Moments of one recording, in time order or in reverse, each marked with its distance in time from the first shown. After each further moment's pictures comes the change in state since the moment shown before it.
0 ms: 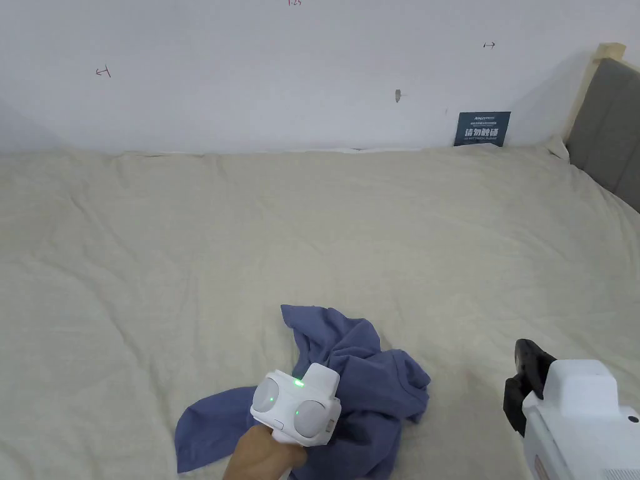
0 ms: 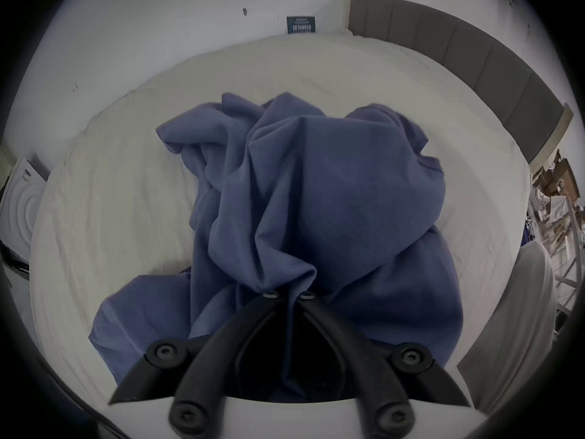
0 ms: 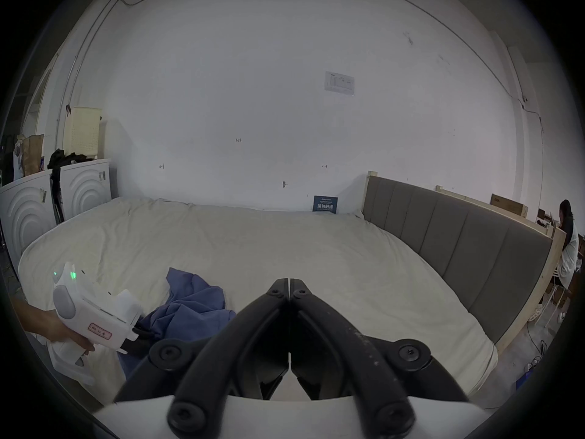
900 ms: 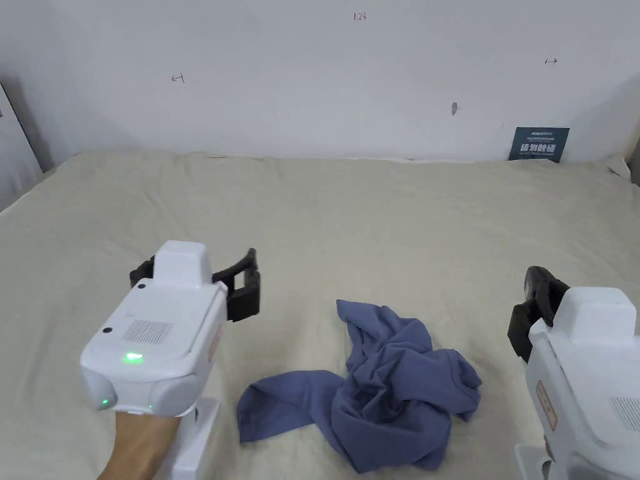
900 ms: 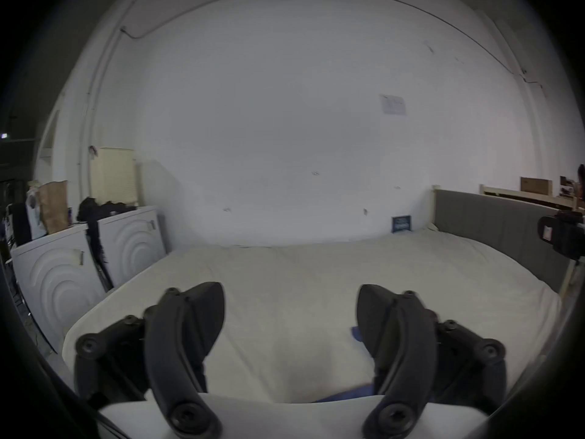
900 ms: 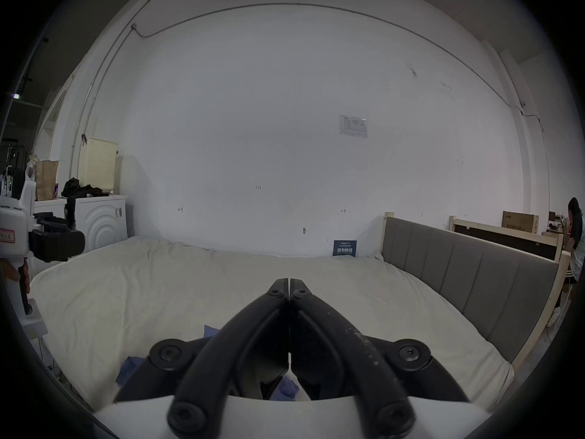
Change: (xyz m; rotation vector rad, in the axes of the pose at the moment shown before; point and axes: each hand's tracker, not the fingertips) left arm -0.117 -0.069 0.275 0.880 0.497 0.273; right arm -0.061 0.068 0.021 0.209 0.059 -0.033
